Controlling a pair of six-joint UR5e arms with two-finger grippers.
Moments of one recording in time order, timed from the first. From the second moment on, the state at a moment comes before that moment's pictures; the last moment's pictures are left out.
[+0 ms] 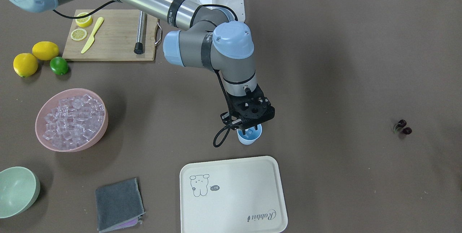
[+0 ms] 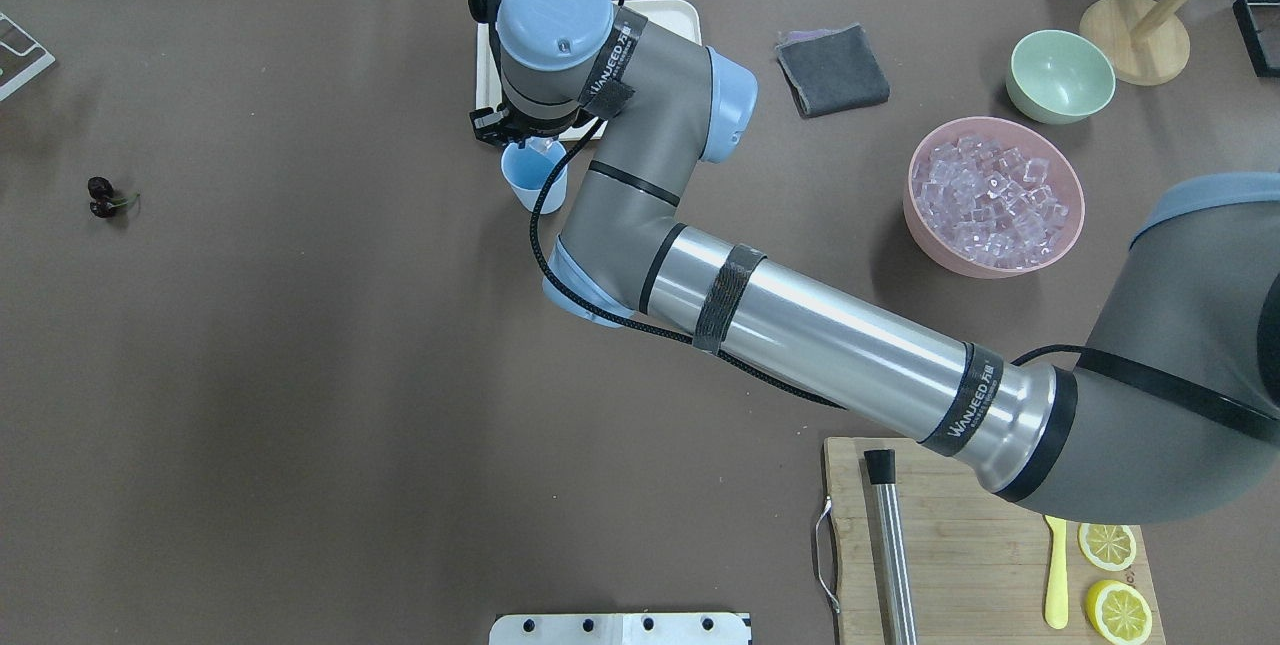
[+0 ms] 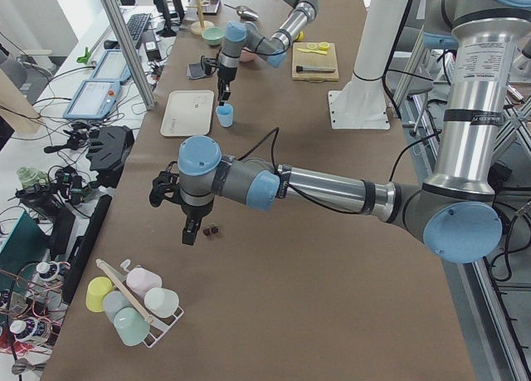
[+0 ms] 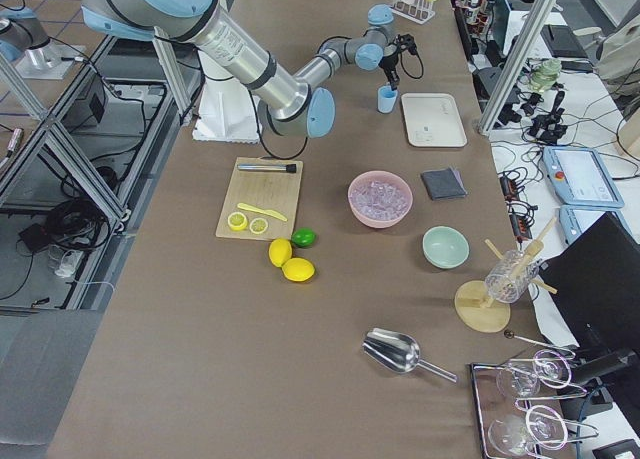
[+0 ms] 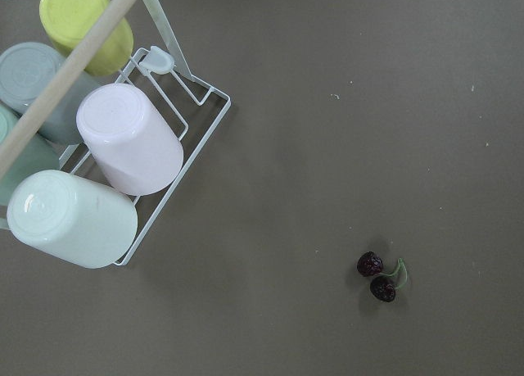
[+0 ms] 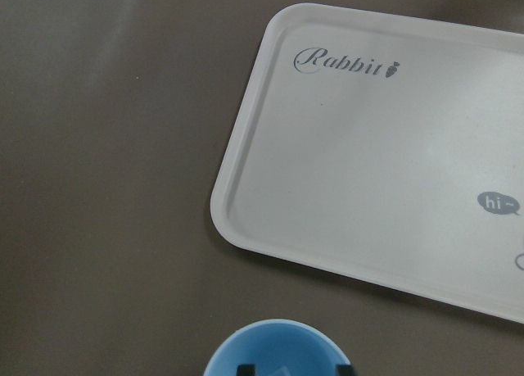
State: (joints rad) left arm -1.57 -1.67 -1.64 -1.74 -2.35 -0.12; right arm 0.61 -0.43 1.03 -1.17 1.78 0.89
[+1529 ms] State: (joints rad) left arm -1.57 -1.69 -1.56 -1.80 -2.35 -0.12; right arm 0.90 -0.92 1.58 -1.35 2.12 0.56
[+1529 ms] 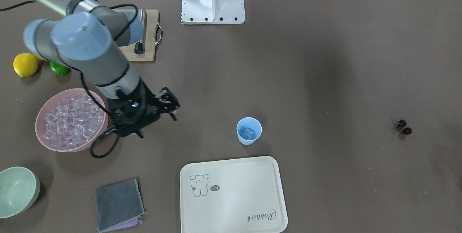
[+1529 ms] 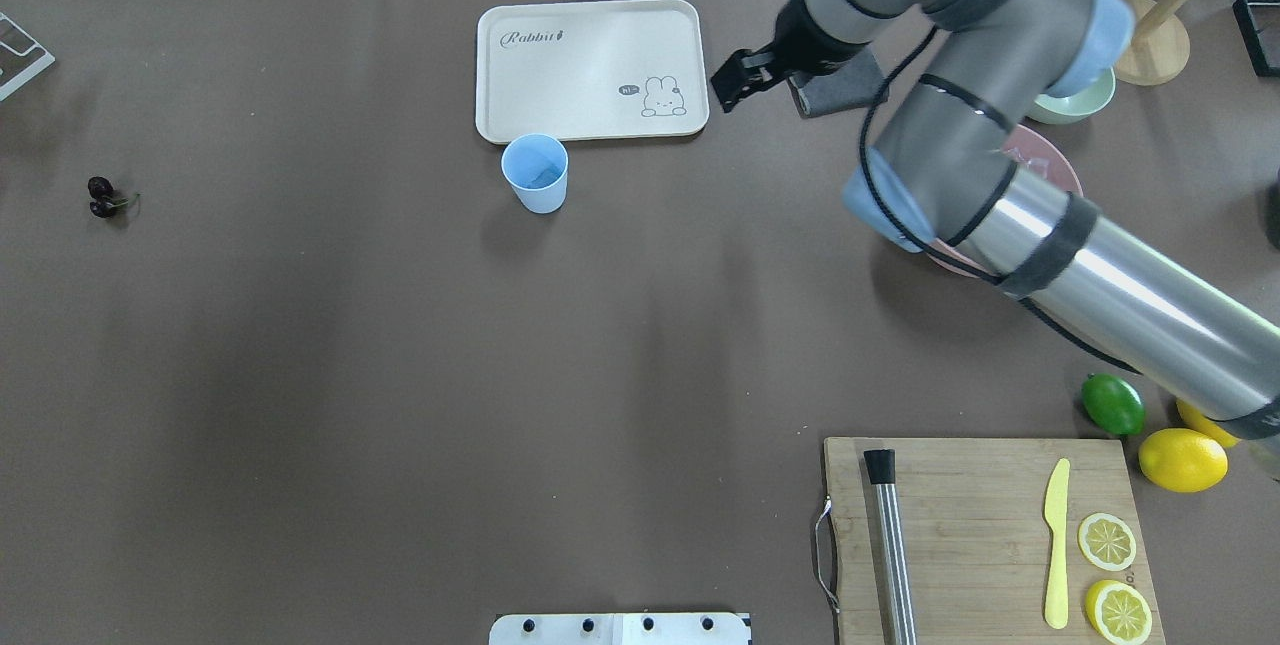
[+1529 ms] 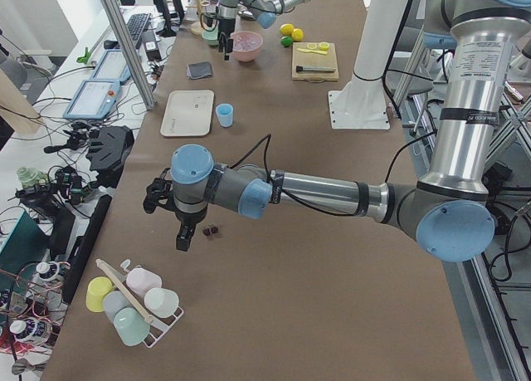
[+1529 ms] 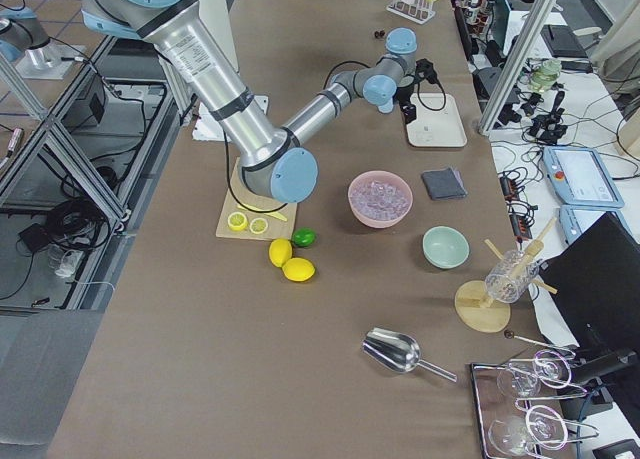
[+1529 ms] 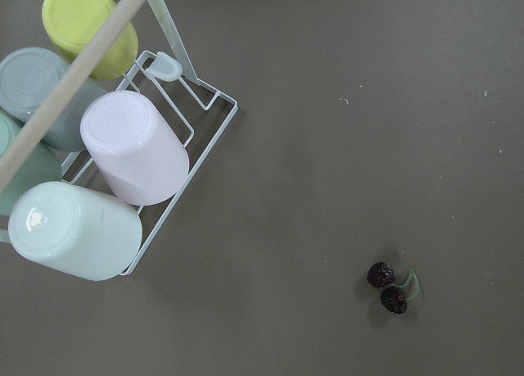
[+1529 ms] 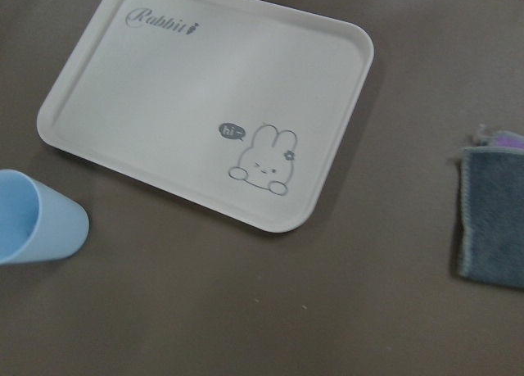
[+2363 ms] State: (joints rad) left arm -1.56 -1.68 -1.56 -1.83 -2.35 -0.12; right arm 0.97 -1.21 1.67 -1.46 2.08 0.21
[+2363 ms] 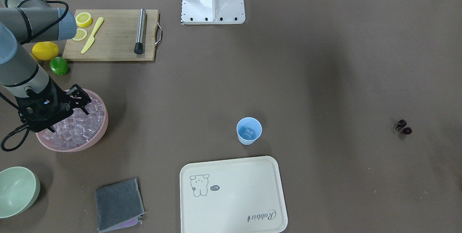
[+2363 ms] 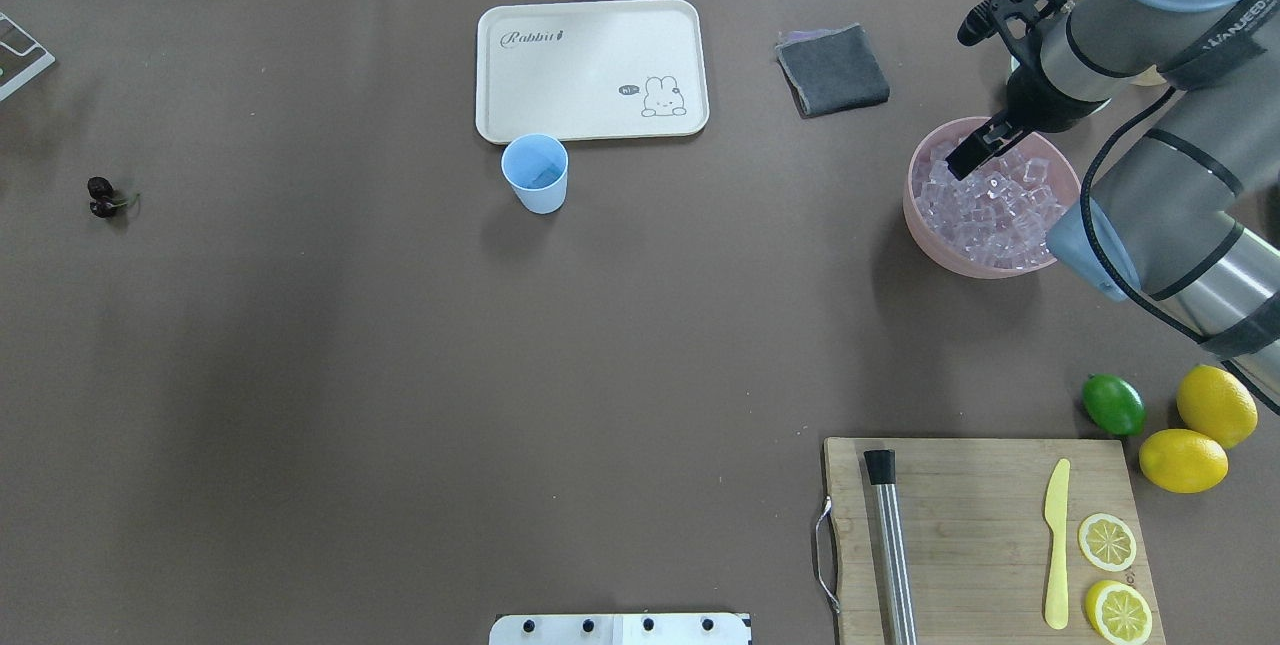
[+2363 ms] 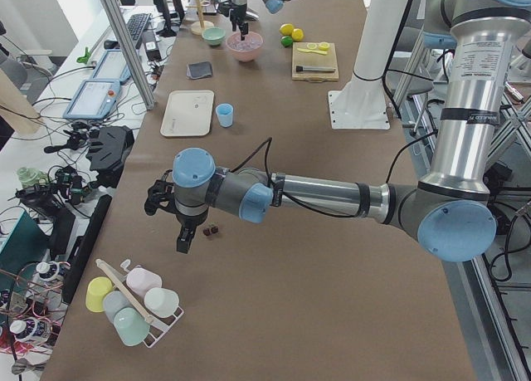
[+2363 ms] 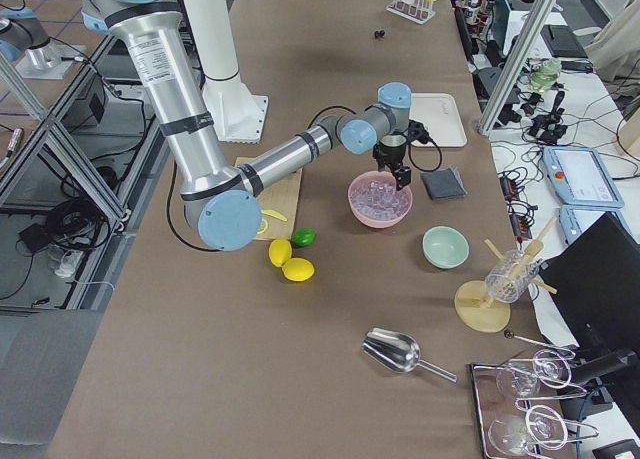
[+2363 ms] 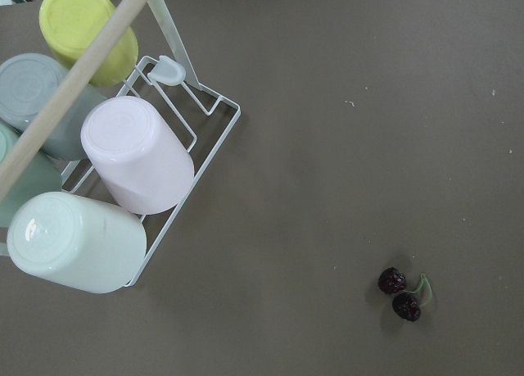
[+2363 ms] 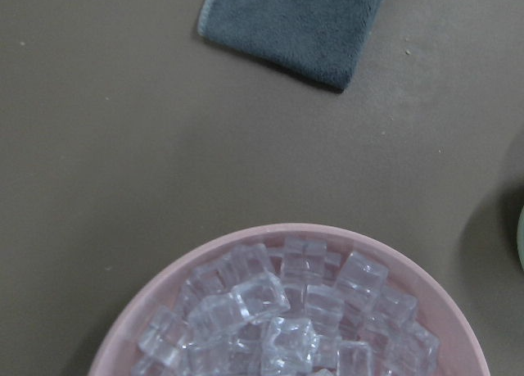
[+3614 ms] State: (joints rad) left arm -1.56 -1.69 -1.56 -1.83 -2.35 -0.12; right arm 0.93 -1.24 1.54 -1.27 2.05 0.22
